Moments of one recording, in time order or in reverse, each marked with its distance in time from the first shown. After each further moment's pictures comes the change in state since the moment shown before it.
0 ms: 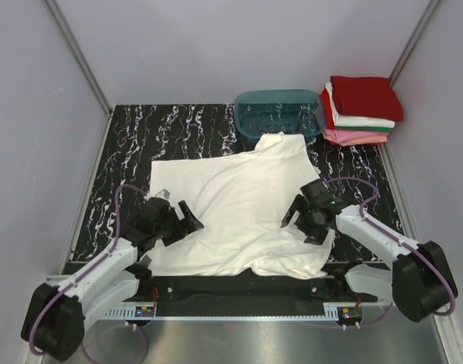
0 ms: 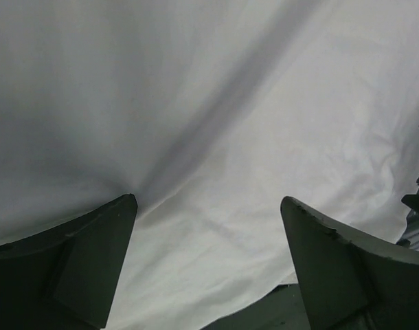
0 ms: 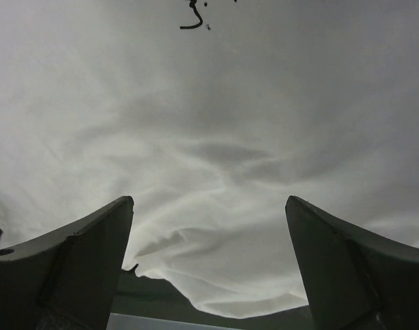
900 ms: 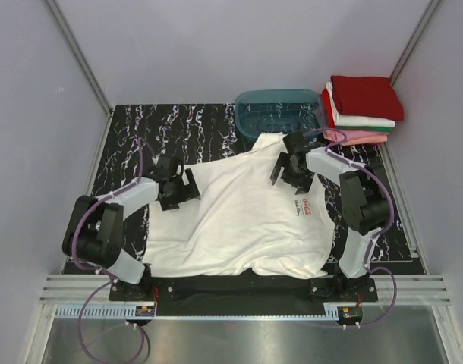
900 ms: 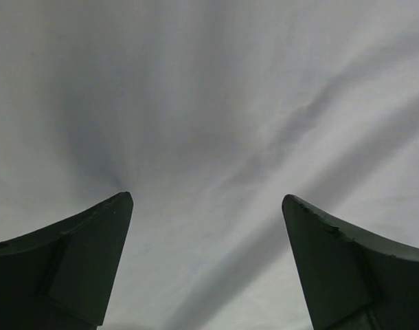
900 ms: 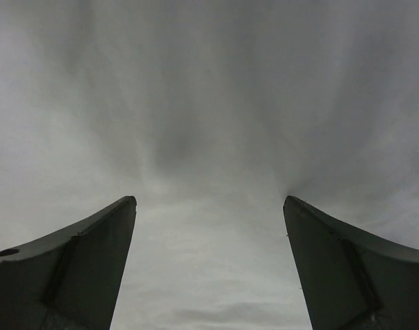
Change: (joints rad) left arm 0.135 0.580 0.492 -0.096 -0.105 0.211; right arm -0.113 0.645 0.639 0.033 0.105 -0.257
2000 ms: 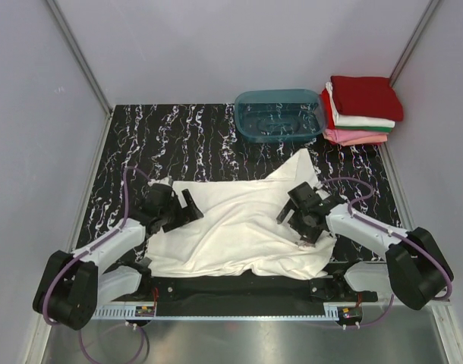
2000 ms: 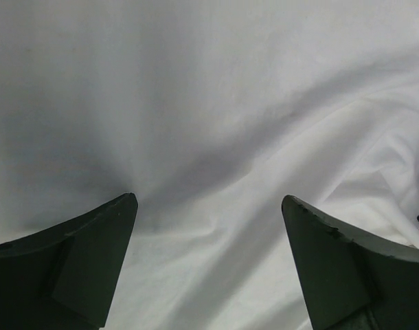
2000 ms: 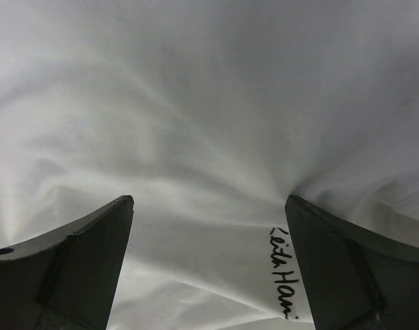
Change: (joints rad) left arm -0.080 -0.360 -0.392 0.195 0.076 -0.077; right arm 0.233 -0.582 -0.652 0.099 0.064 0.425
